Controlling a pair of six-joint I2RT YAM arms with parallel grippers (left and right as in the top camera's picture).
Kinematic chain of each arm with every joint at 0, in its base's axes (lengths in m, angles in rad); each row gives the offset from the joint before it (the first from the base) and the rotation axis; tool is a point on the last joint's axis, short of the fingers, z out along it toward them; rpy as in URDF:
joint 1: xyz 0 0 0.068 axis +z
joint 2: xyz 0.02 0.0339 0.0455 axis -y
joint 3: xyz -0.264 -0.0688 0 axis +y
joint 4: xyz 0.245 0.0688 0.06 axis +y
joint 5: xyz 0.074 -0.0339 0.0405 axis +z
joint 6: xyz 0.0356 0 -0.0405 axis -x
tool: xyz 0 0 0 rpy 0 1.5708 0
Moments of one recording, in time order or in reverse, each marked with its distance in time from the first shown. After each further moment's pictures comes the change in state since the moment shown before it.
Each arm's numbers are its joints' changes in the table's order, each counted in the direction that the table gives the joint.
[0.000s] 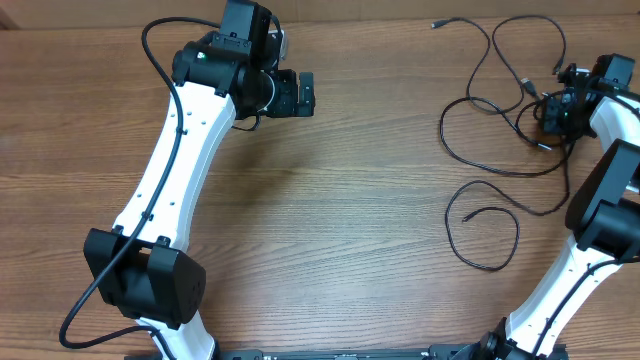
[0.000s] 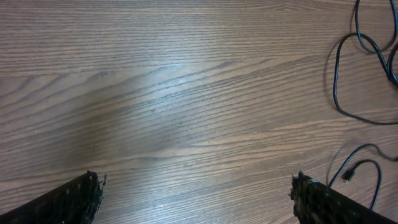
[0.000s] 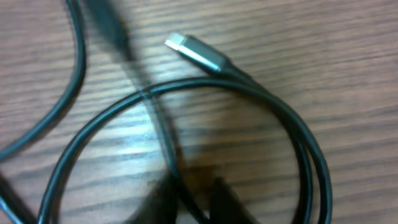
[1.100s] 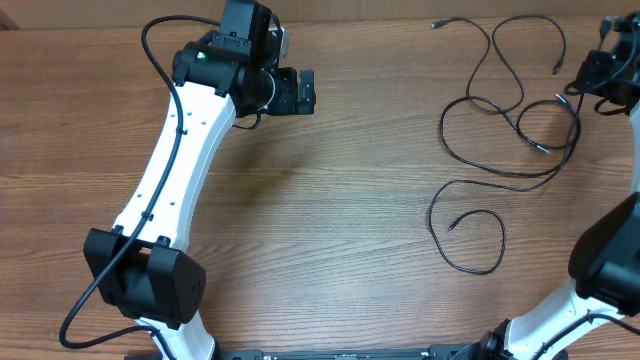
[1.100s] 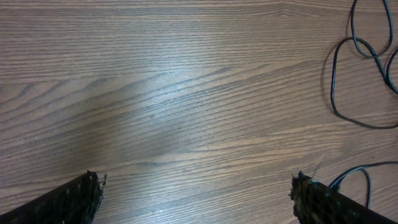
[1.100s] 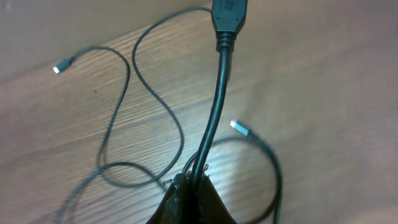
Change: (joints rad) left arm 0.000 0.000 0.000 -0.019 0.000 0.000; right arm -0.005 0.359 -0.018 0.085 0.101 -0.289
